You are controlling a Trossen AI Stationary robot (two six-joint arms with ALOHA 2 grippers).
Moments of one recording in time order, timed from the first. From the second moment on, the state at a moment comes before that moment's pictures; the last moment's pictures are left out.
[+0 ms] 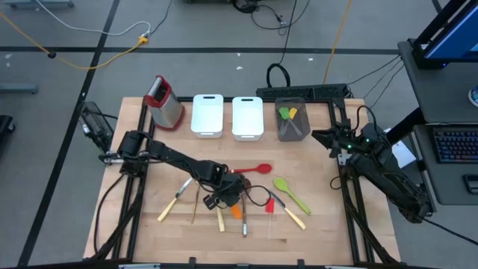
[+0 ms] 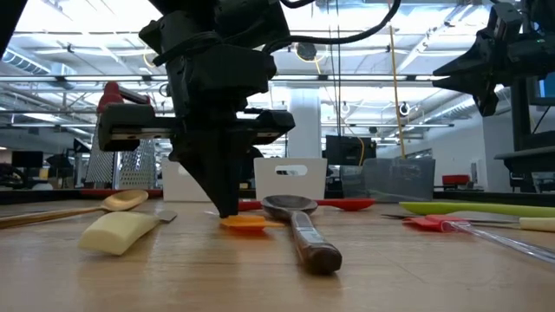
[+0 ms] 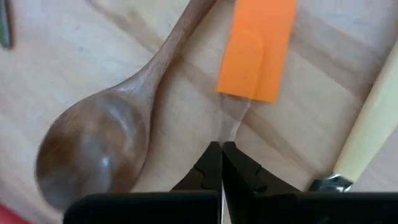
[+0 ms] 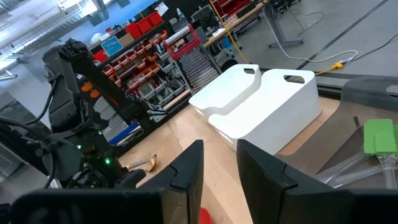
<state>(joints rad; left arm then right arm) -0.19 1.97 1.24 -0.52 0.10 0.72 -0.80 0.01 0.27 -0.35 -0.47 0.51</state>
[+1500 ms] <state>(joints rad) -0.25 1.87 1.30 -0.51 0.16 -0.82 -0.80 0.01 0.27 -0.35 -0.47 0.51</state>
